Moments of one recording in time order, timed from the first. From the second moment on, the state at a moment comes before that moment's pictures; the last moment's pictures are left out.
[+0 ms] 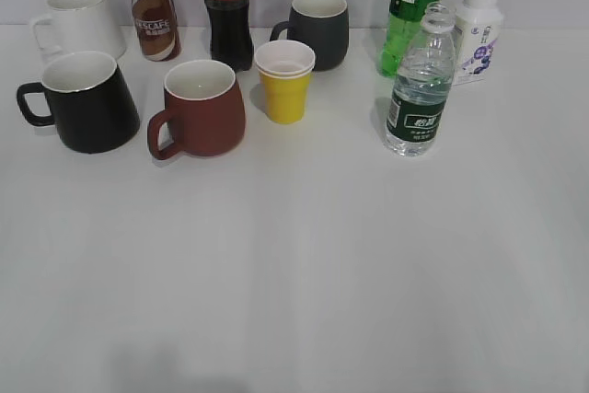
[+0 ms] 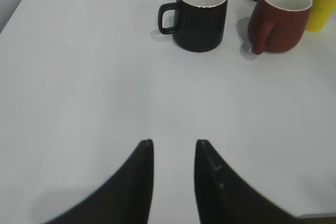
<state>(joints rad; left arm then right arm) -0.06 -0.01 -0.52 -0.02 1.07 -0.04 0.04 -0.01 -0.50 -0.01 1.04 0.00</state>
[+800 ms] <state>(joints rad) -0.06 0.30 -0.54 0.00 0.08 -0.04 0.04 -0.01 -0.50 -0.01 1.04 0.00</state>
